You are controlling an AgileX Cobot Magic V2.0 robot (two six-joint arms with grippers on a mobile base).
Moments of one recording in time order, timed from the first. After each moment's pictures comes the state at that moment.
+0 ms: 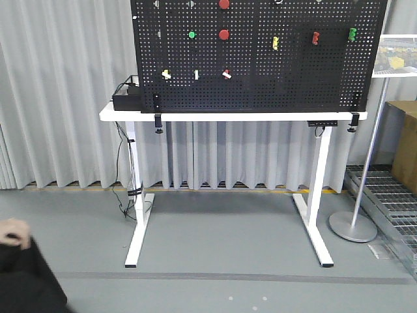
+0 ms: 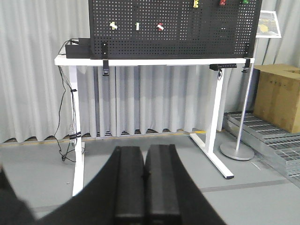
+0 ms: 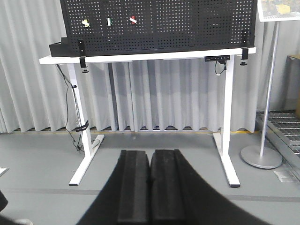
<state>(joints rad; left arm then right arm) -0.21 -0.01 0.03 0.04 0.06 -0.09 0.08 -0.01 0.03 -0.03 0.10 0.07</state>
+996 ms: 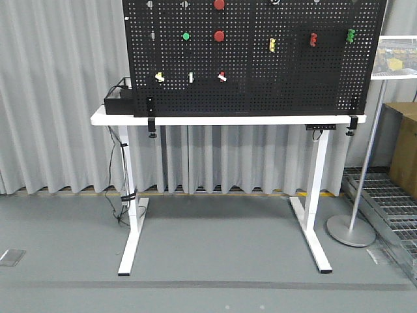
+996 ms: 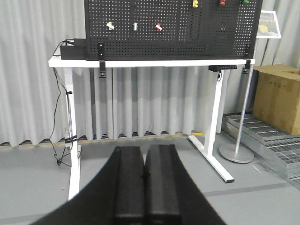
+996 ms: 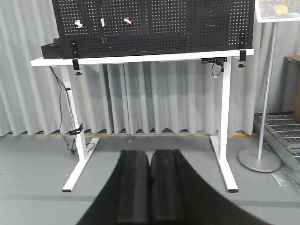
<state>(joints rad) -0.21 -0.01 0.03 0.04 0.06 -0.09 0.08 -0.01 0.03 -0.03 0.10 0.07</state>
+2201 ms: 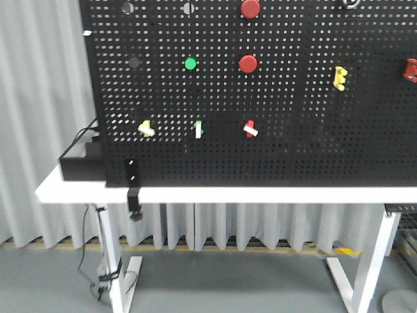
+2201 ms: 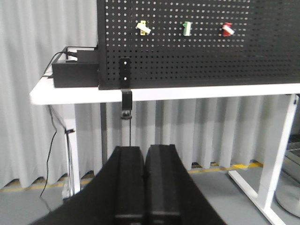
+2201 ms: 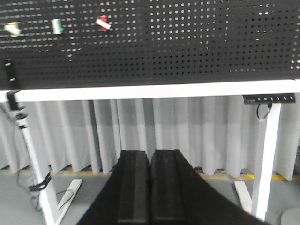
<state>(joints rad) -0.21 -0.01 0.03 0.04 0.07 -0.09 0.08 -0.01 0.03 -0.03 0.10 0.07</state>
